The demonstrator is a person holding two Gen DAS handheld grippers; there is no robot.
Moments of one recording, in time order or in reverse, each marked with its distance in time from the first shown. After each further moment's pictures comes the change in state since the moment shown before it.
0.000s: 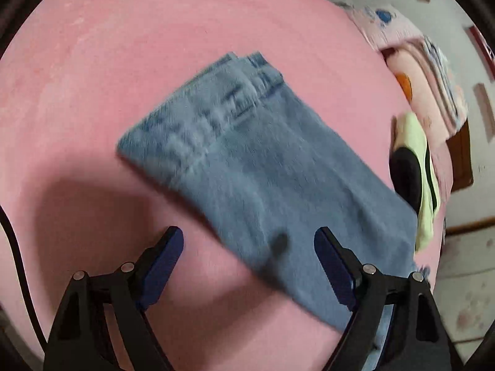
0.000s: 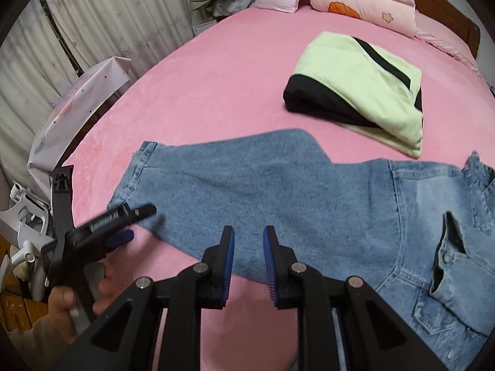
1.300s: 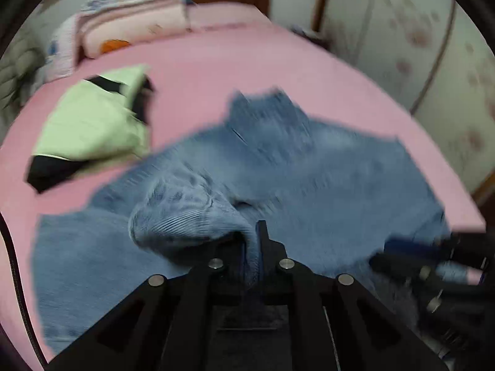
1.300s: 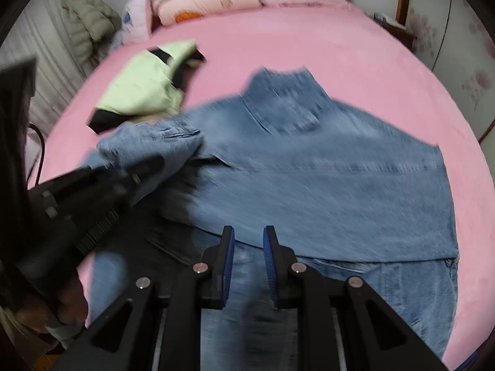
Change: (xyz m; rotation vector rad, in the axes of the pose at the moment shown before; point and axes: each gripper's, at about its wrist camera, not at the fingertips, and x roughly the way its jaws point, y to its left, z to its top) left arm 0.024 -0.405 -0.335 1.234 0.084 -0.217; right arm -0.120 -0.297 -0.147 0.375 -0.039 -0.254
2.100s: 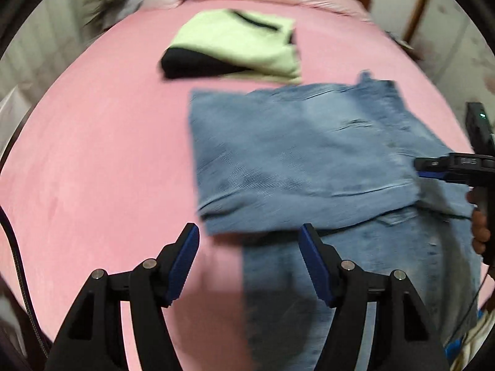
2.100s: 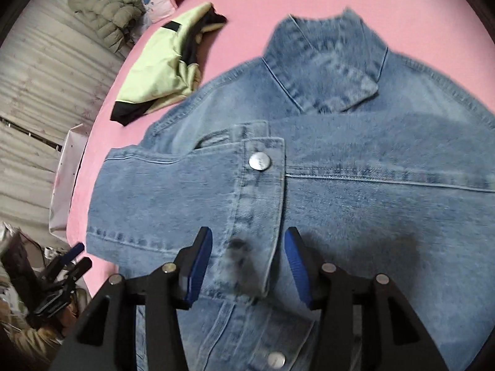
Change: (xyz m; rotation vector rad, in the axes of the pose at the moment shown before) left arm -0.089 0.125 -0.109 -0.370 0.115 0.250; right arm 0.093 -0.037 0.053 0.027 0.219 0.385
